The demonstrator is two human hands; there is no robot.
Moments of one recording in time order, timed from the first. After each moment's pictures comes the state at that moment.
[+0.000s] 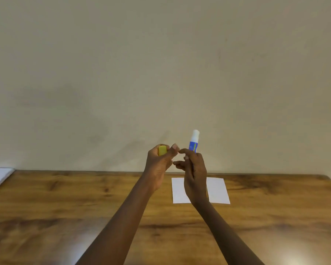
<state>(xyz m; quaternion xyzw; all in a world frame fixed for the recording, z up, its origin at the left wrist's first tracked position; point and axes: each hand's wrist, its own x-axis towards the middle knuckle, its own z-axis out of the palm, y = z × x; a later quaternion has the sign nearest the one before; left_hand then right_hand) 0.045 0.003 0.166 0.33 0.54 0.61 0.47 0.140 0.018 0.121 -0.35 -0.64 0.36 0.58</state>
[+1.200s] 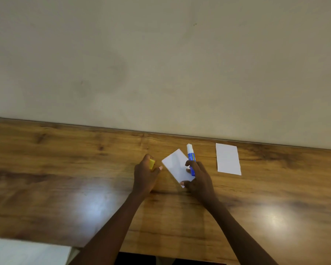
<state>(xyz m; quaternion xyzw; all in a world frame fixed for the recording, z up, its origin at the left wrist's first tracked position) 0.017 -0.020 -0.028 0.40 0.78 0.40 0.25 0.178 0.032 -0.046 -0.51 -0.77 0.35 0.18</state>
